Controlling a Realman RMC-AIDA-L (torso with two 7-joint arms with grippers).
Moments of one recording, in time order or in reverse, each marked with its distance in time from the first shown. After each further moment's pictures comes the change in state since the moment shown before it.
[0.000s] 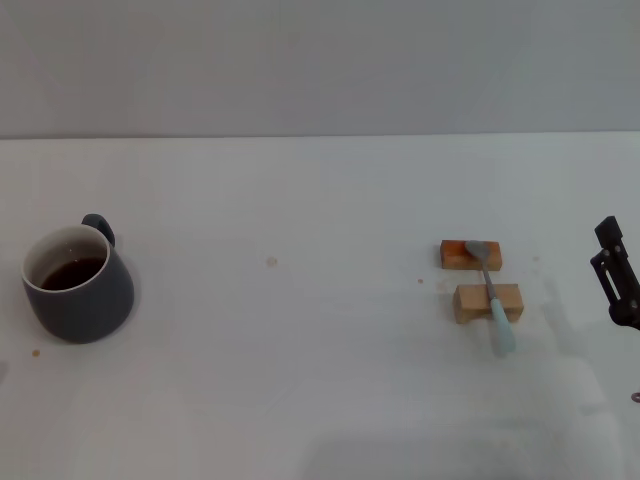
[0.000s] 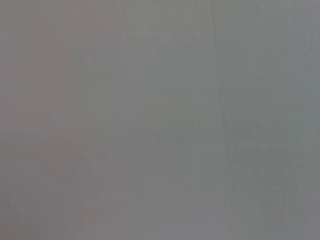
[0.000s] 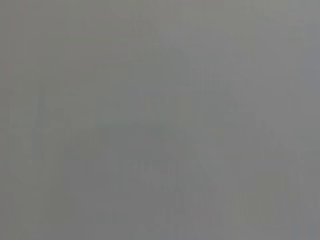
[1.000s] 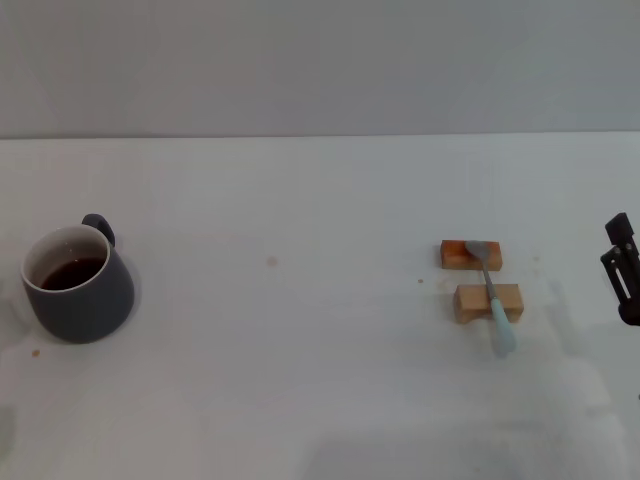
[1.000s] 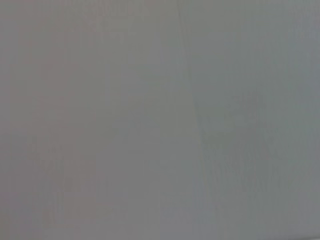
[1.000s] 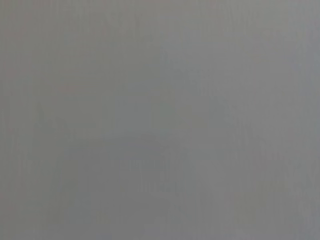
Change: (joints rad) left arm -0.177 0.003 -0.008 0.132 0.000 -0.126 0.020; right arm -0.008 -0.003 -0.001 0.002 0.000 -0.035 0.000
